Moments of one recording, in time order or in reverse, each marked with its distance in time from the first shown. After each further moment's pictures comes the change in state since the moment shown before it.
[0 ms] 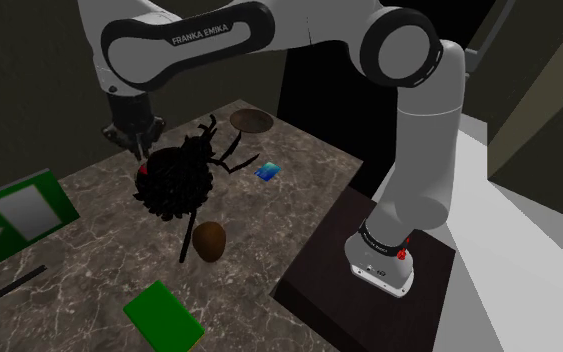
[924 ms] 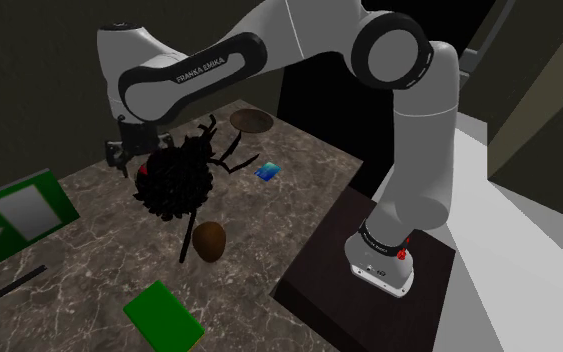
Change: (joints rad) arm 0.010 0.037 -0.028 -0.117 0.001 0.186 0.127
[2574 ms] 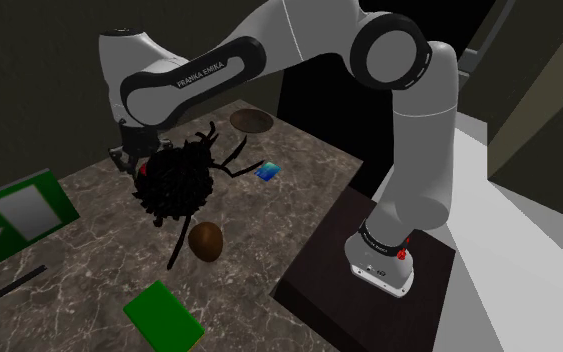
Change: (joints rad) arm 0.002 0.006 -0.002 -0.013 -0.002 0.020 0.004
